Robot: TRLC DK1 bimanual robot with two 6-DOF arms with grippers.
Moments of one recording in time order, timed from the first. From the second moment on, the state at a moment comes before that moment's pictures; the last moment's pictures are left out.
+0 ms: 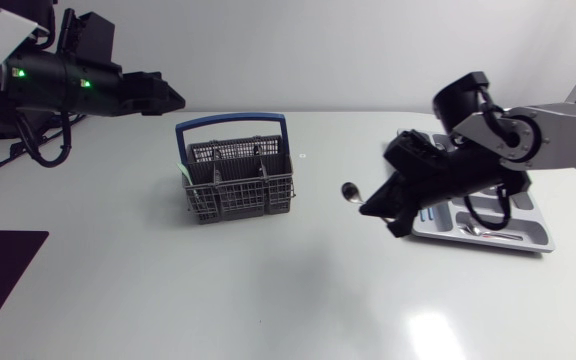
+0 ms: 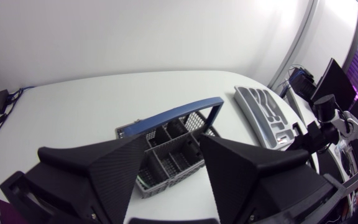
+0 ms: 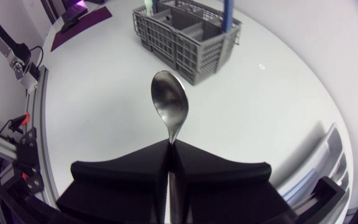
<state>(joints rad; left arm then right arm) -0.15 1.41 1.22 -0.43 0.30 -0.03 0.20 1.51 0.99 -0.58 -0.50 -0.67</state>
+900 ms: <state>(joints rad) -0.08 1.56 1.12 -0.43 0.29 -0.03 -0.52 1.93 1.21 -0.65 -0.36 -1.64</state>
